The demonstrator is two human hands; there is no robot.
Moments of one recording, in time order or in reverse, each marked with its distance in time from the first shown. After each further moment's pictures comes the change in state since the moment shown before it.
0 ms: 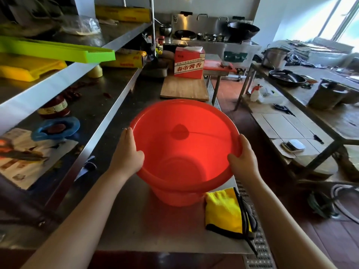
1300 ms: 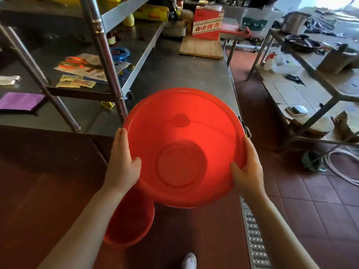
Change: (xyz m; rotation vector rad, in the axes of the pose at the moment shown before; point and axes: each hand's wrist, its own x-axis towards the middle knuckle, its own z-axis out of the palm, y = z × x) left_hand -0.386 -0.129 -0.052 -0.087 0.171 0.066; right_hand -0.371 0.074 -0.043 -0.028 -0.035 -0.166
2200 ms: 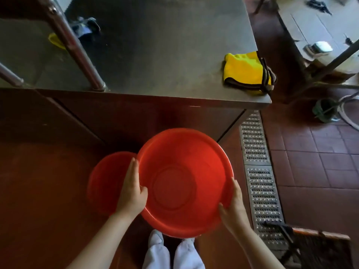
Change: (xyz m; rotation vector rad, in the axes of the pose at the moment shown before) left_hand -0.109 -0.203 0.183 0.078 -0.388 -0.177; right_hand -0.155 0.243 0.108 -0.136 -0.333 0.460
